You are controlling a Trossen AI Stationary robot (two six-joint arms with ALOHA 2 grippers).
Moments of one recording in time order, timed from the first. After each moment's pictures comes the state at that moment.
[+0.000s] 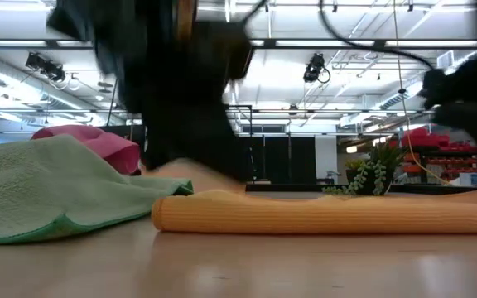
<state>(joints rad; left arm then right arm) -0.44 1.94 1.15 0.03 -0.07 -0.79 0.54 1.55 0.79 -1.05 0.35 1.74</state>
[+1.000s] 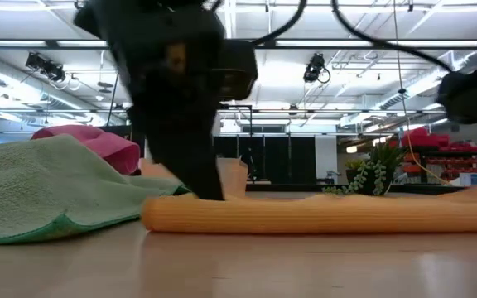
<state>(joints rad) -0.40 1.96 1.20 -0.23 -0.06 -0.67 0.63 1.62 0.74 -0.71 0.25 1.84</state>
